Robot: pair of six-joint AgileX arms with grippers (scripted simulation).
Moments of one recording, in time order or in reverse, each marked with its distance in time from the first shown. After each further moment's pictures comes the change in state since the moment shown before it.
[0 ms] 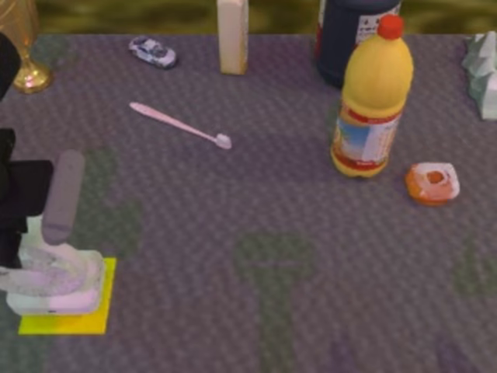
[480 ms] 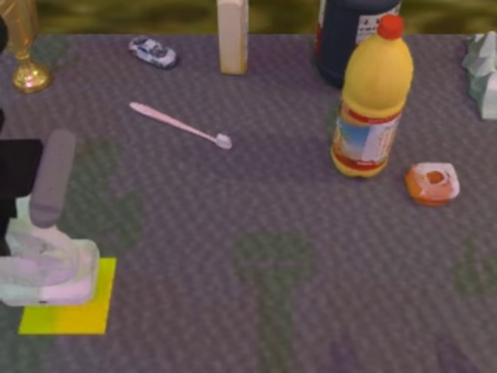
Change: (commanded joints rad) left arm -0.004 -0.011 0.109 -0.122 -0.001 -0.002; right arm 0.000 0.000 0.000 0.000 0.000 0.000
